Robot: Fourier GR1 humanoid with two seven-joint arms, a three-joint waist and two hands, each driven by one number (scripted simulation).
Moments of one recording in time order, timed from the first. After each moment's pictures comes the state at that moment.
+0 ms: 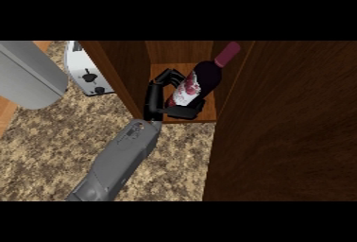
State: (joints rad) left arm -0.77 0.00 -0.41 -0.69 0.37 0.60 -0.53; right arm -0.57 -0.24 -0.07 -2.42 -0.18 -0.09 0.96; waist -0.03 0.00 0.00
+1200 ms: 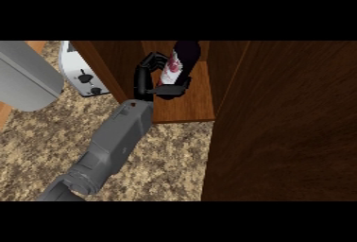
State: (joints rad) left arm -1.02 0.00 -0.22 -0.26 0.58 0.47 -0.73; right arm -0.60 -0.23 -0.08 -2.40 -0.21 -0.08 0.95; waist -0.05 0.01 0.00
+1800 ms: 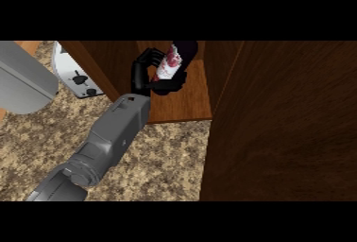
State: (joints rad) left arm -1.12 0.01 -0.21 -0.10 0.53 0.58 -0.74; right arm -0.60 -0.21 -0.05 -2.40 -0.21 -0.07 0.93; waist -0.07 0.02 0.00
